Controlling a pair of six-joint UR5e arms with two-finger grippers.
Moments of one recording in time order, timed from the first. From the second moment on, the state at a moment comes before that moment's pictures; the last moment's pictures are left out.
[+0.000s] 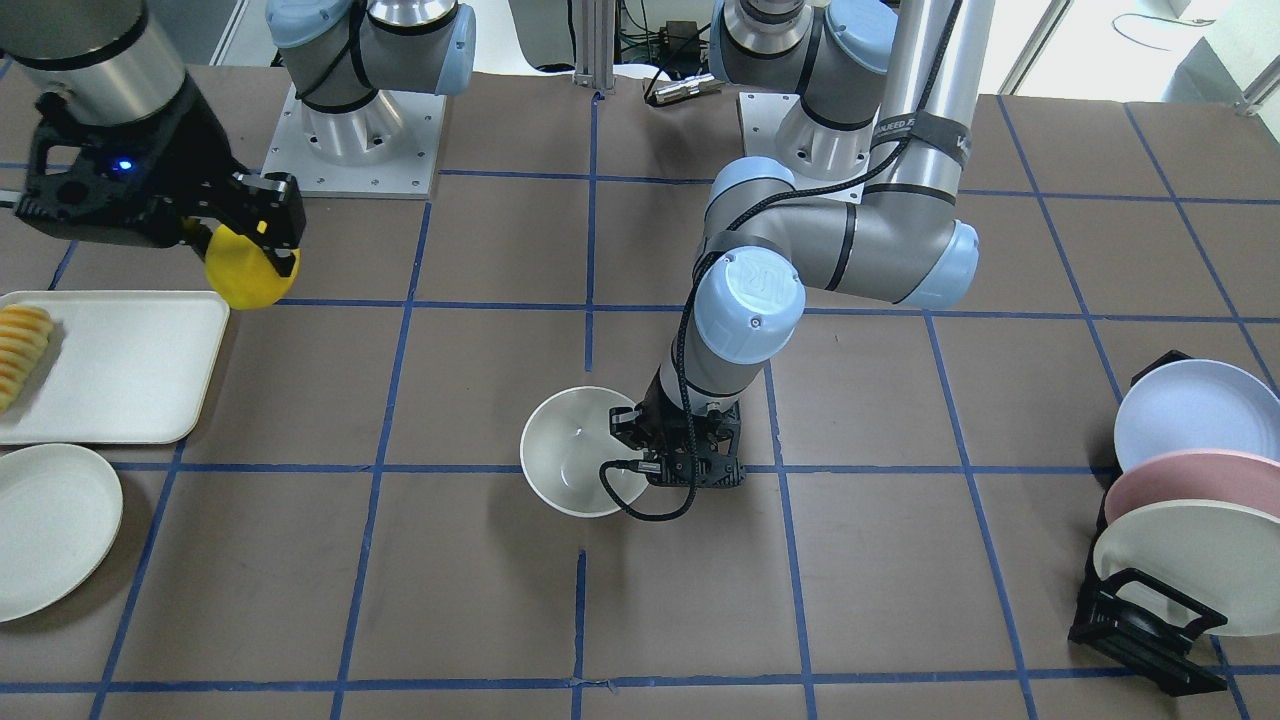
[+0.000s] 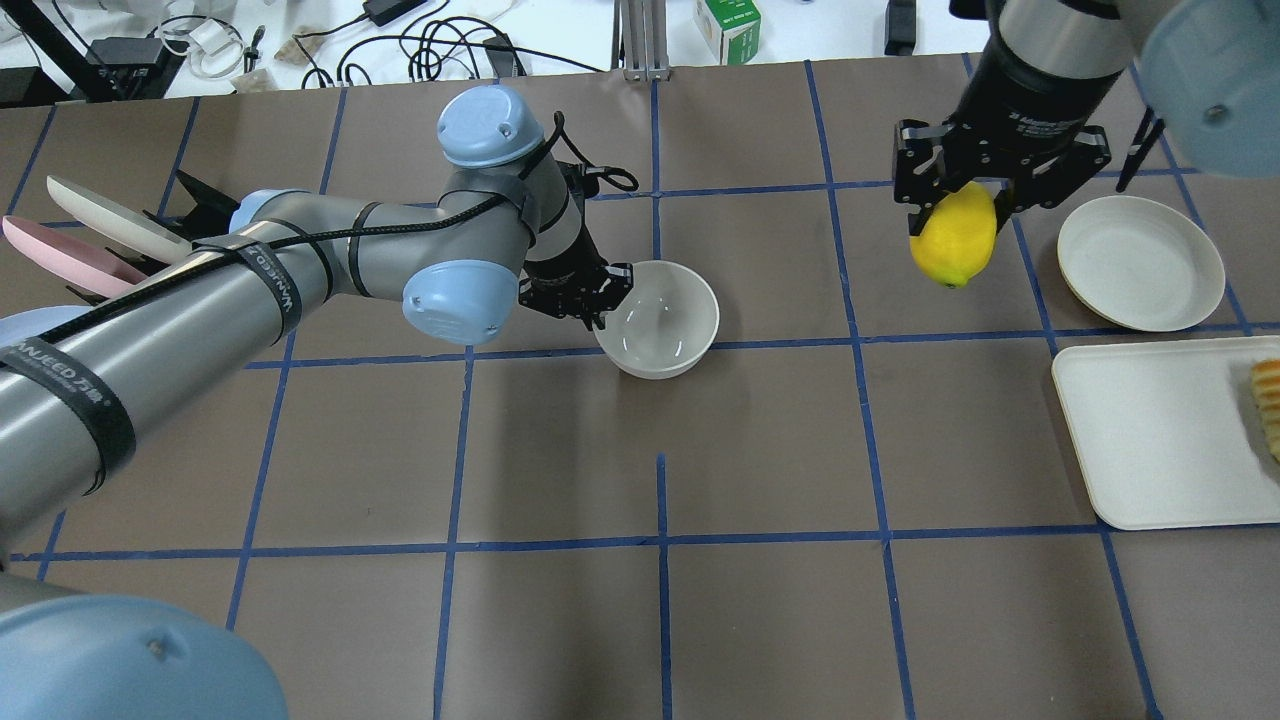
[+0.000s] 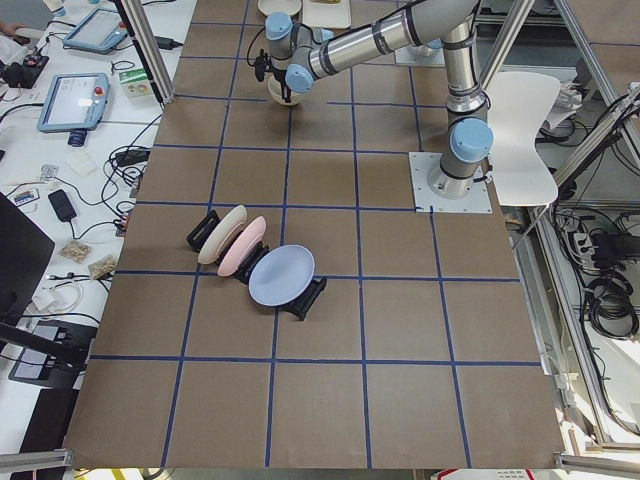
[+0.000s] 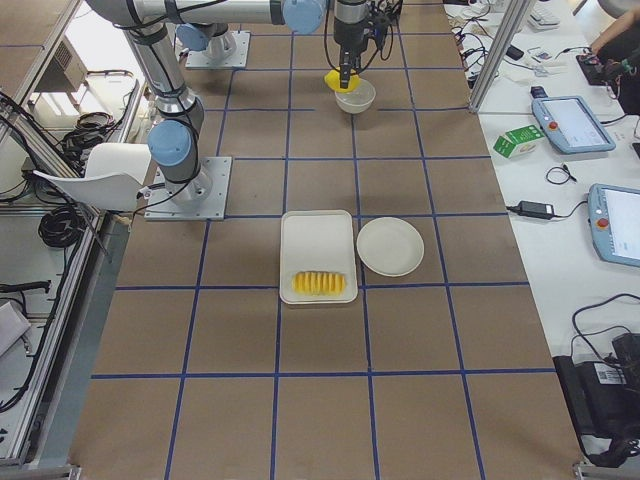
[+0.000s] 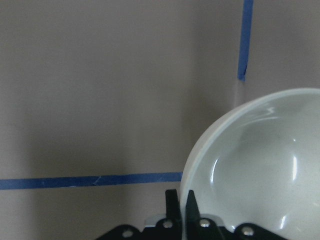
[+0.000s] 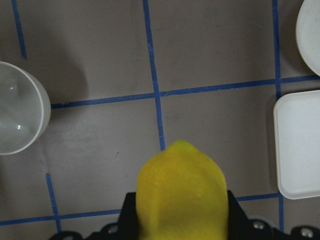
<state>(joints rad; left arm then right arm) -1.79 -2.01 -1.72 -0.98 1.41 -0.25 1.58 -1.55 1.56 -1.58 -1.56 0.12</state>
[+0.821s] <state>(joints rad) -1.69 -1.96 -1.56 -1.11 1.49 -0.22 1.68 -1.46 1.59 -1.74 -1.49 0.22</state>
